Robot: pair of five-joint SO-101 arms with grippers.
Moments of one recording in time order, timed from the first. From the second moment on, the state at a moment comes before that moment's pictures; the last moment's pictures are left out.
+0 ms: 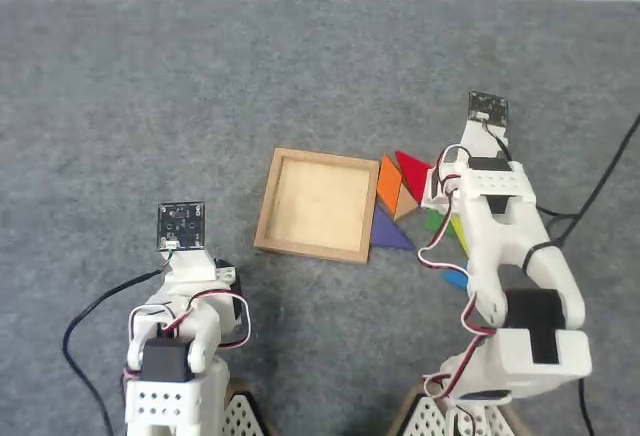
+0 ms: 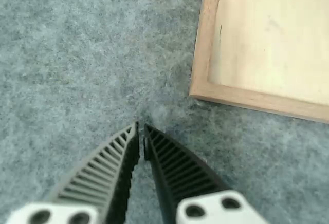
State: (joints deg) left arm -4.2 -103.1 97.2 72.2 11.1; right arm -3.0 3.7 32.4 46.8 -12.5
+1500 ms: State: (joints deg) left arm -4.2 -103.1 97.2 72.2 11.1; right arm 2.9 10.4 27.6 46.6 -12.8
